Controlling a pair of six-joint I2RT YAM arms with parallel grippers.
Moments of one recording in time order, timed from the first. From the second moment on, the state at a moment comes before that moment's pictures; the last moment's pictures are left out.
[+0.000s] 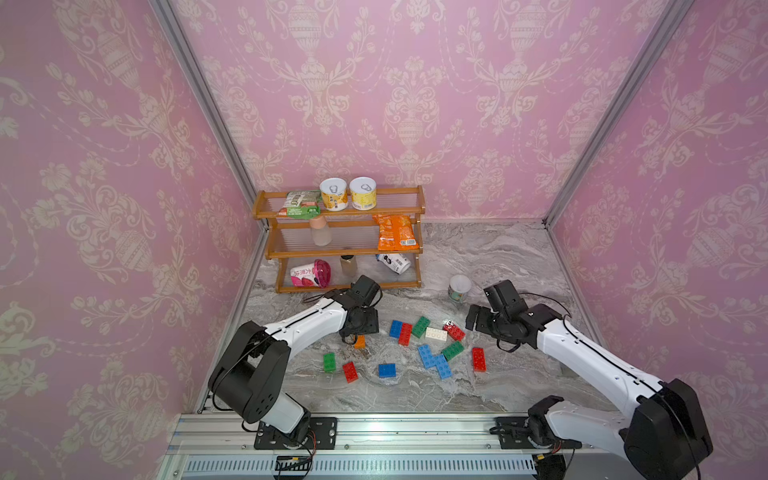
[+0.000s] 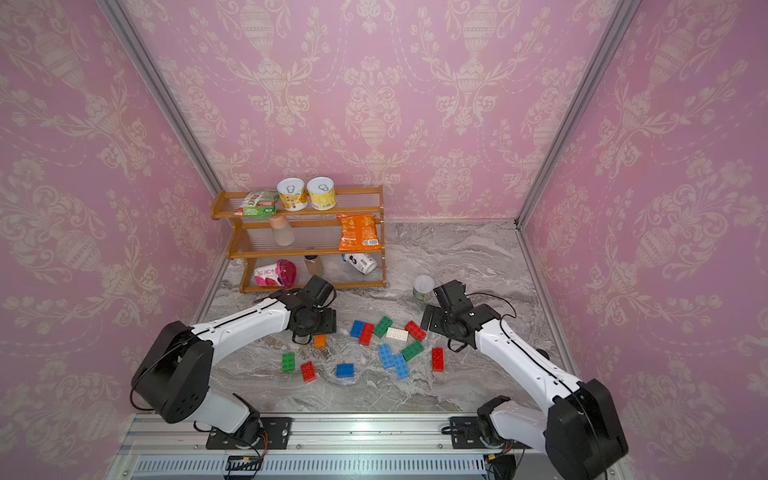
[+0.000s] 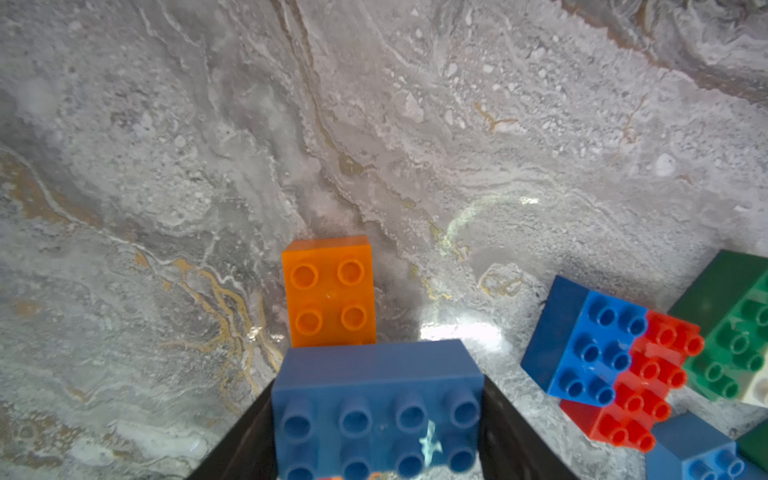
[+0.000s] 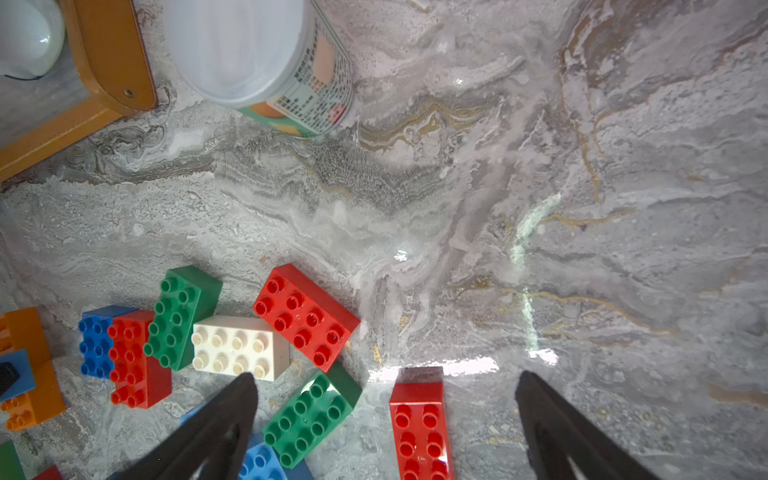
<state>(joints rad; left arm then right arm) -0.54 1.53 0.91 -0.64 -0.05 -0.64 0.42 1.18 0.77 -0.69 0.10 0.71</state>
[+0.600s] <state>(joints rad) -0.54 1.54 0.90 -0.63 -0.05 -0.64 0.42 1.18 0.76 -0.67 0.10 0.71</state>
